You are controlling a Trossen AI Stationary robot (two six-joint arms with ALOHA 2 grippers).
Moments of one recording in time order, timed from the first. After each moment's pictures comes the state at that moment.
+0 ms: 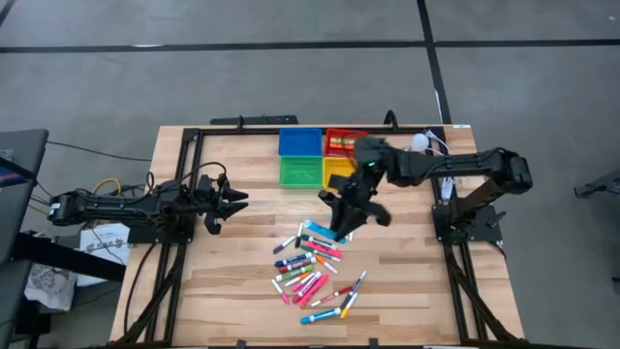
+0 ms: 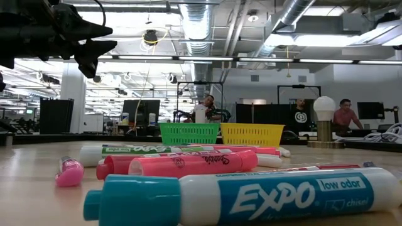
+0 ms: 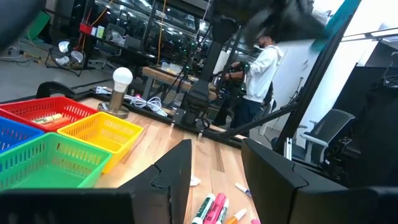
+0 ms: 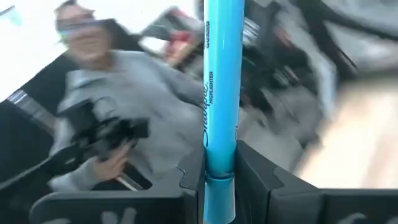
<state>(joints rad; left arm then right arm) 0.05 0.38 0.01 0.50 0.03 -0.32 -0.05 1.51 1.29 -0.02 -1.07 0.45</state>
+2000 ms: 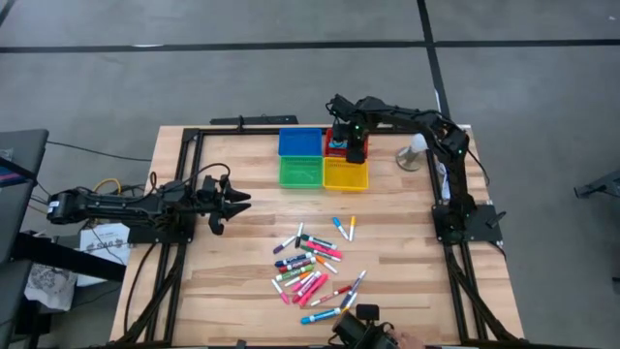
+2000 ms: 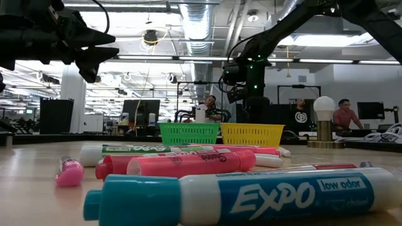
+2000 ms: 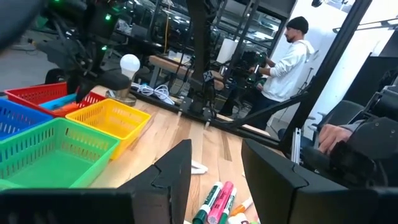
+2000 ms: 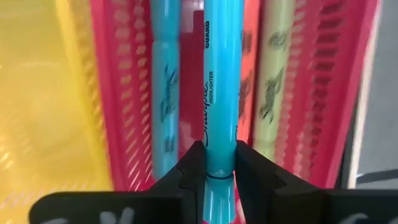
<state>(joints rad) 0.05 0.44 0.01 0.50 0.02 -0.32 -0.67 2.08 1.62 -0.97 0.03 -0.63</state>
